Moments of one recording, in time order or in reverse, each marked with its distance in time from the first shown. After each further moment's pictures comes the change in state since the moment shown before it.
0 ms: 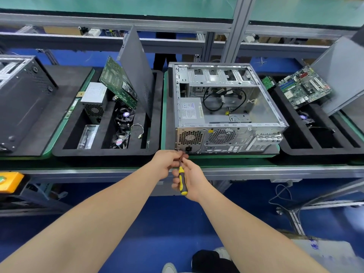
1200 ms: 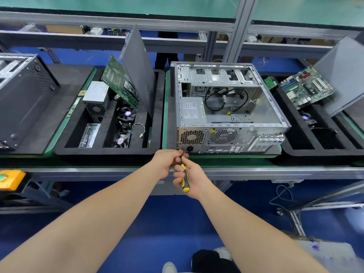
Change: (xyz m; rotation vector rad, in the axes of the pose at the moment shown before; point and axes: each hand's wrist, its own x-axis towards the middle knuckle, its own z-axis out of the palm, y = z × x) left_hand 0.003 -0.003 -0.003 -0.103 0.006 0.004; right_hand -0.005 -0.007 0.007 0.172 -0.050 0.046
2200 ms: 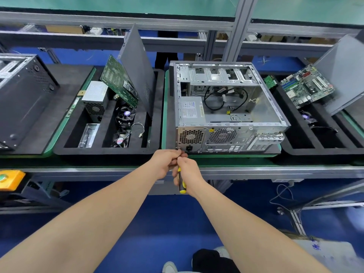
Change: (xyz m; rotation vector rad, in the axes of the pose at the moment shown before) left_hand 0.003 -0.003 -0.003 0.019 -0.006 0.039; right_hand 0.007 0.004 0.010 -0.586 0.254 -0.251
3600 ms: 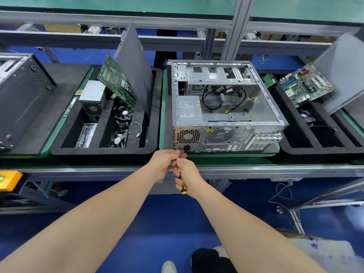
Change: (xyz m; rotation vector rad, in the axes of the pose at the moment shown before) left_hand -0.004 -0.005 0.005 0.026 -0.031 0.045; right_hand -0.003 0.001 -0.008 0.066 -0.052 0.099
